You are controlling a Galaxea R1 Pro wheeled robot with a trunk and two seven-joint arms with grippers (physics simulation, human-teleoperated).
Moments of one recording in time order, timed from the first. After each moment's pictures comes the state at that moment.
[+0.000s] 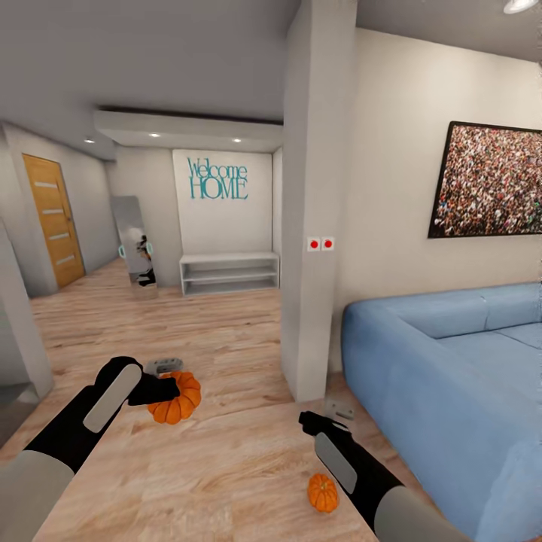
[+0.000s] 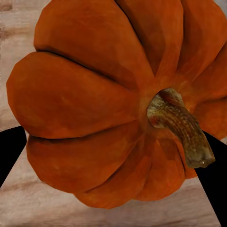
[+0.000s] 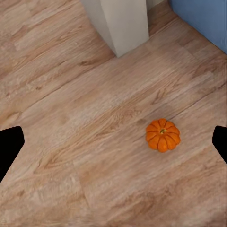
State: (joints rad) left arm -0.67 0.31 -0.33 -1.12 0.95 1.05 0.50; right arm -0.61 0.08 0.50 -0.63 -0.81 0.17 -0.50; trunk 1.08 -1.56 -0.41
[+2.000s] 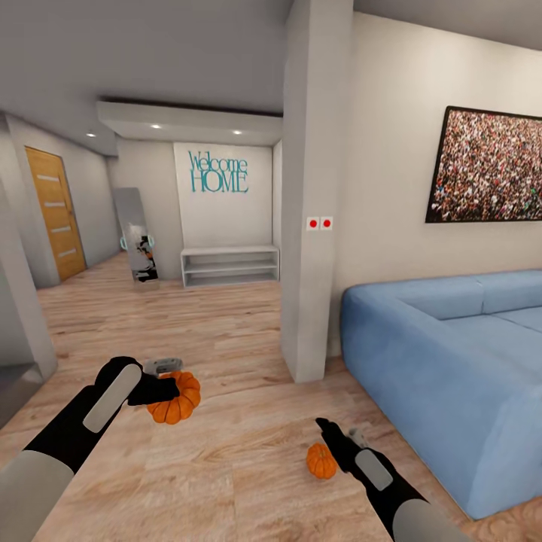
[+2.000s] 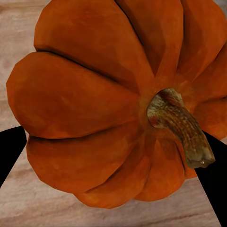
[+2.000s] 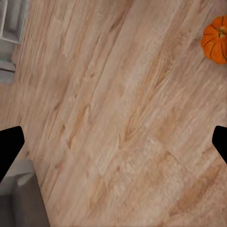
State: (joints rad) left arm -0.67 0.31 -0.33 -1.12 0.95 1.05 0.50; right arm -0.60 0.08 -0.11 -0.35 -0.88 0.19 0.06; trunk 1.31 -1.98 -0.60
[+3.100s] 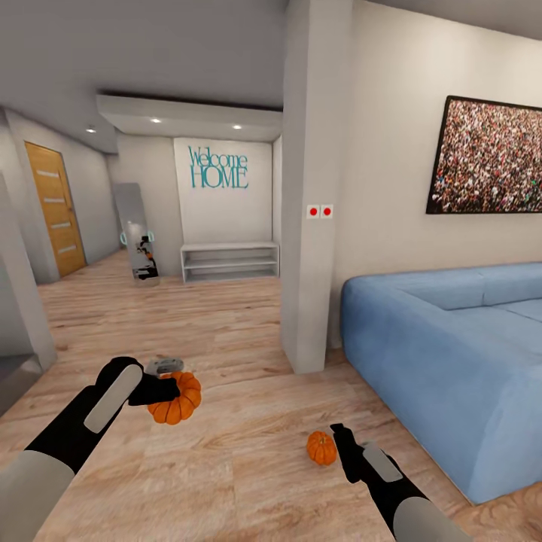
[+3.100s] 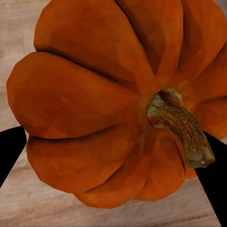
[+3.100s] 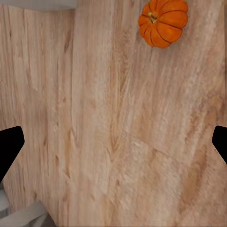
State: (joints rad) left arm -0.67 0.31 -0.34 -1.12 0.95 1.05 0.50; right arm -0.61 0.09 -0.28 -0.35 -1.03 0.16 -0.13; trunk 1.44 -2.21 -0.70
